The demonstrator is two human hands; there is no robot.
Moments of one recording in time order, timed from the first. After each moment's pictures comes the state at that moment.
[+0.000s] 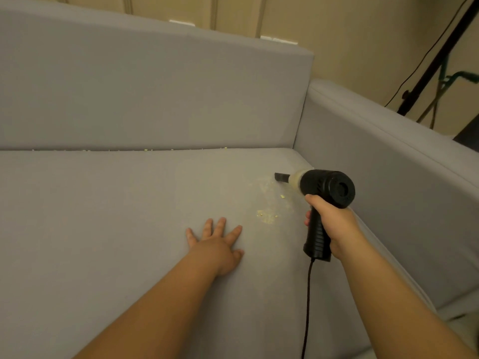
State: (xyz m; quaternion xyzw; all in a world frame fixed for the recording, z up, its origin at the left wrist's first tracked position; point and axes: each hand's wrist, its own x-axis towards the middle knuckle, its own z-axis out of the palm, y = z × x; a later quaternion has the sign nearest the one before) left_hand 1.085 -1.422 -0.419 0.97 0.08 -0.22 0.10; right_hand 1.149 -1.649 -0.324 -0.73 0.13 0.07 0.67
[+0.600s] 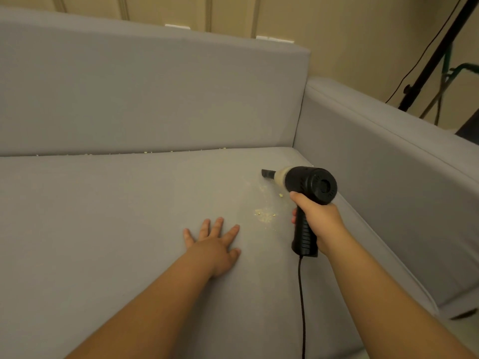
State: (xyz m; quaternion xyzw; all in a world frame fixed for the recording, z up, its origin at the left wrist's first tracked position) left_hand 1.081 -1.425 -0.420 0.97 0.08 -0.21 0.09; right_hand 1.152 -1.638 -0.330 -0.74 0.10 0.08 0.66
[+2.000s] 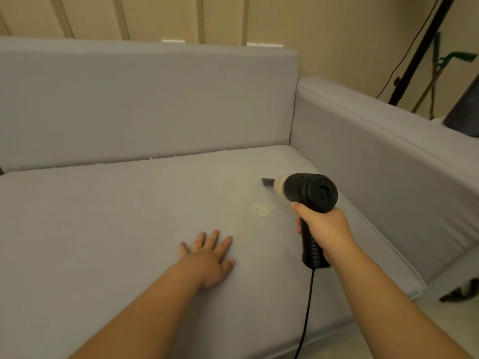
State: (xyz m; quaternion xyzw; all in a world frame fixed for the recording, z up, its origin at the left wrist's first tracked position) left_hand 1.027 -1.421 -0.416 0.97 0.06 -0.23 0.08; right_hand 1.092 -1.665 -0.317 -0.77 0.09 0.04 0.63
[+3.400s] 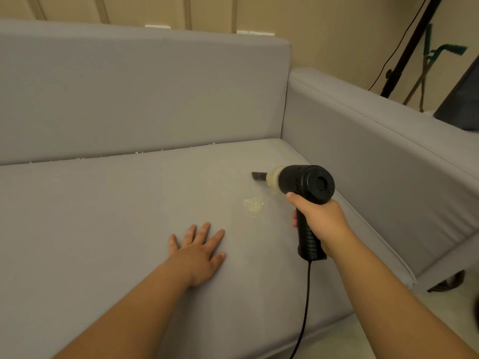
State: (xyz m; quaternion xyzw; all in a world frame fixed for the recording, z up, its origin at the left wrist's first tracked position) left_hand 1.037 -1.417 -0.431 0.98 0.05 -0.19 0.10; right_hand 1.105 -1.675 -0.316 -0.77 0.09 0.06 0.63
